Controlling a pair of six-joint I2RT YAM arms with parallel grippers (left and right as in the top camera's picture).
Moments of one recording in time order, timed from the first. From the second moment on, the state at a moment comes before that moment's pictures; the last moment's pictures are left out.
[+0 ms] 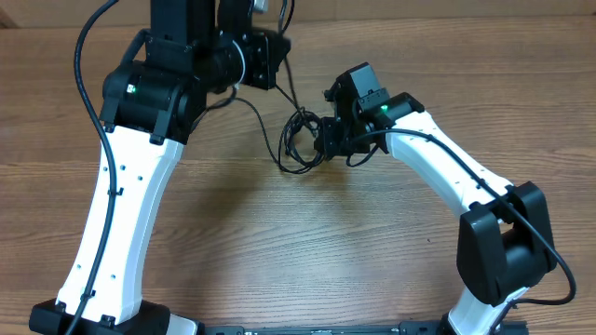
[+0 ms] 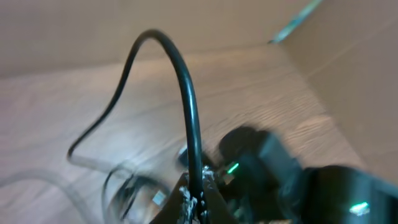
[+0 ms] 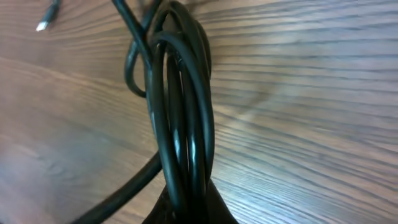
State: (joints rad) left arm -0.30 1.62 1.94 -0.95 0.37 -0.23; right arm 0.43 1.88 1.44 -0.74 -0.34 0.41
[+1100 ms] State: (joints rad) left arm -0.06 1.62 1.94 -1.13 -0.05 -0.44; right arm 0.23 1.88 1.44 -0.98 0.15 0.75
